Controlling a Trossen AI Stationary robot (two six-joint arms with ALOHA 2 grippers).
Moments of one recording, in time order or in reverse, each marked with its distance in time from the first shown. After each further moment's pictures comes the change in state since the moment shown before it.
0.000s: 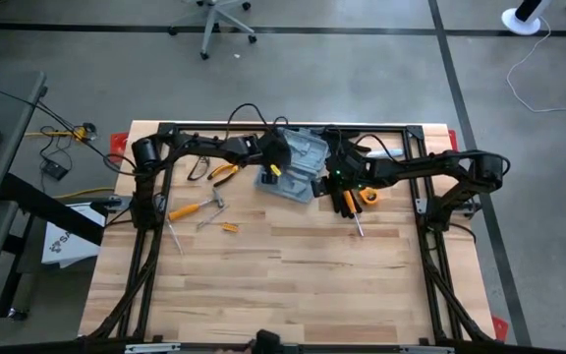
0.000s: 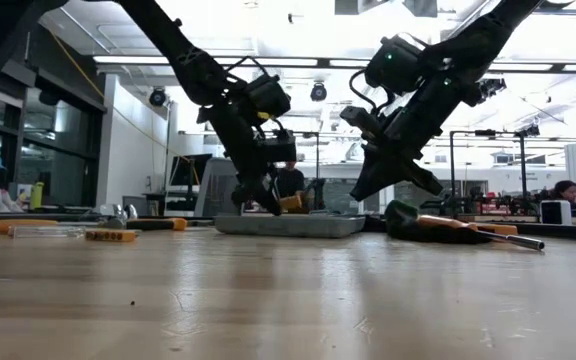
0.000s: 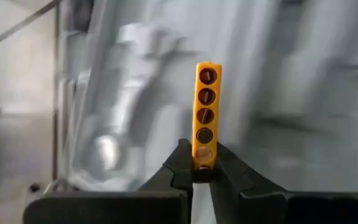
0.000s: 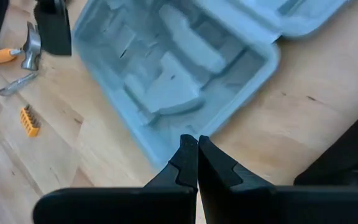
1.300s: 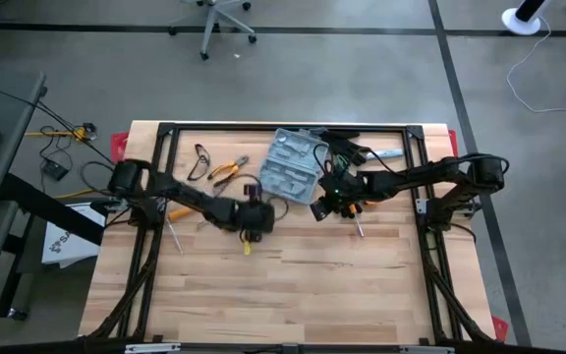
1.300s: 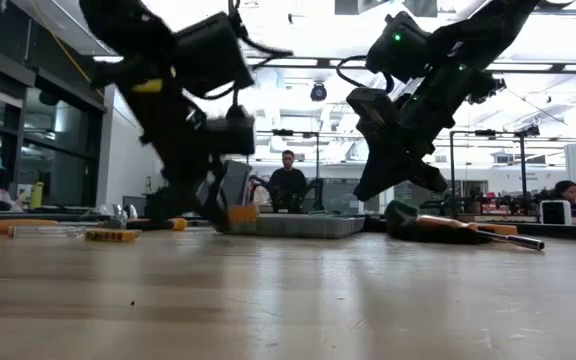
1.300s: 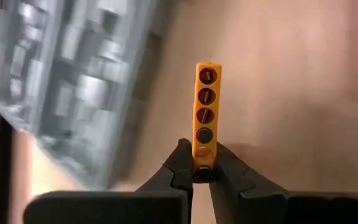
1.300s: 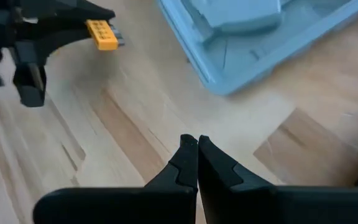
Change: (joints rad) left arm -0.558 -0.157 -0.304 -0.105 -0.390 -0.584; right arm 0.156 -0.001 0.000 -0.027 -0.048 -0.073
